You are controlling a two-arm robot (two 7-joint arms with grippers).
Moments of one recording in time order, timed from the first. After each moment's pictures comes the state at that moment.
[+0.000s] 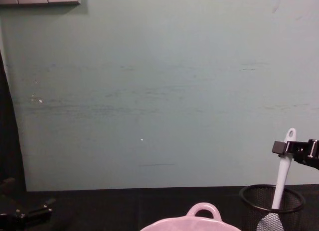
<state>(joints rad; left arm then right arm) -0.20 0.60 0.45 -1.41 -0.25 -0.12 0.03 0.43 0.50 -0.36 -1.18 0.99 0.18 0.57</state>
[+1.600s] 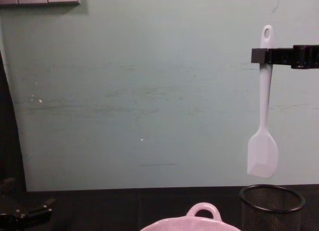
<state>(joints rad) -0.20 0.60 0.45 -1.41 -0.25 -0.12 0.03 0.45 0.68 -0.38 -1.65 0.73 0.15 0.51</state>
